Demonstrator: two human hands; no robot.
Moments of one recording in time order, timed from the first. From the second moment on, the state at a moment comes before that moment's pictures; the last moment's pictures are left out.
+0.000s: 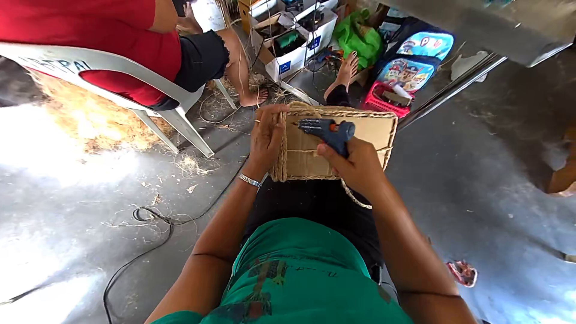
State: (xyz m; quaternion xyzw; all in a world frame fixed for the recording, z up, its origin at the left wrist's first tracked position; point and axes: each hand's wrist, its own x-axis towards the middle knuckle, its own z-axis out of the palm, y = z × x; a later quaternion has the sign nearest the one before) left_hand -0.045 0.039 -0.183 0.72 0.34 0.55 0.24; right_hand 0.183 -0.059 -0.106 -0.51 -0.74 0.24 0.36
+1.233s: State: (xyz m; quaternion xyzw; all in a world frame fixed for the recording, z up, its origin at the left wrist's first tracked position) left_hand -0.045 0.030 -0.183 0.72 0.37 0.54 0.23; right_hand 0.157 -0.046 -0.121 -0.56 -0.72 0.21 0.36
